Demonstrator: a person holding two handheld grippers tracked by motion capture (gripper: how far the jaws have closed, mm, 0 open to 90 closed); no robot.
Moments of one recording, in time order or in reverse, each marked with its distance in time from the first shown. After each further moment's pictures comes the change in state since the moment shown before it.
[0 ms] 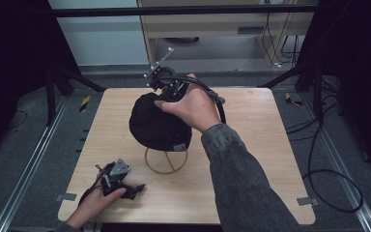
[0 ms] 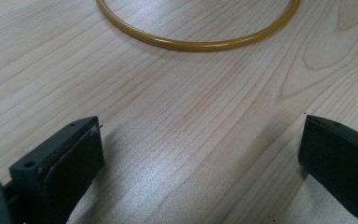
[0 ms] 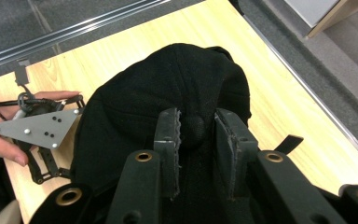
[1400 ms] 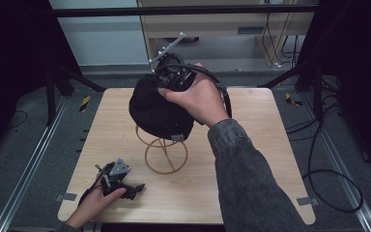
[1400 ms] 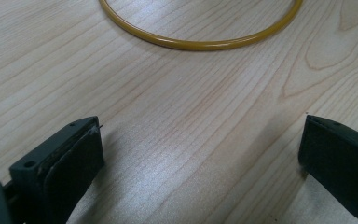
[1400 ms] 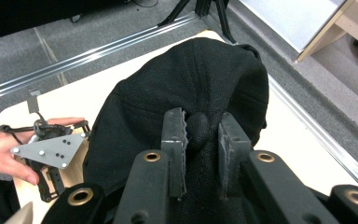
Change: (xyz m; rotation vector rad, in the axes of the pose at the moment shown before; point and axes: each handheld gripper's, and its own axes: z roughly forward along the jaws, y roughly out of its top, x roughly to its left) left arm 0.001 0.000 -0.001 0.007 0.003 0.002; right arm -0.008 0.008 -0.034 -0.114 -0.006 0.021
